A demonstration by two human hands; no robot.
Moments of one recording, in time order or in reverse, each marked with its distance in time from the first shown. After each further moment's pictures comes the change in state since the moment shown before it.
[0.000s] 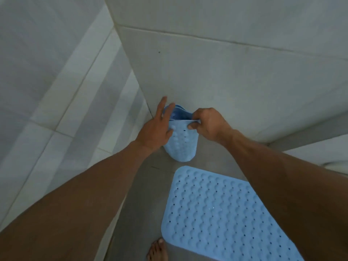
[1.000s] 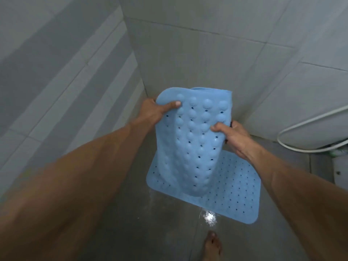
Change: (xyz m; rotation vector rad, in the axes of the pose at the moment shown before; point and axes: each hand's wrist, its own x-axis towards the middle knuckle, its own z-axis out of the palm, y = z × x) left_hand -0.198 0.237 -0.092 -1.018 0.123 -0.656; right_hand -0.368 0.033 -0.031 1.133 0.128 0.381
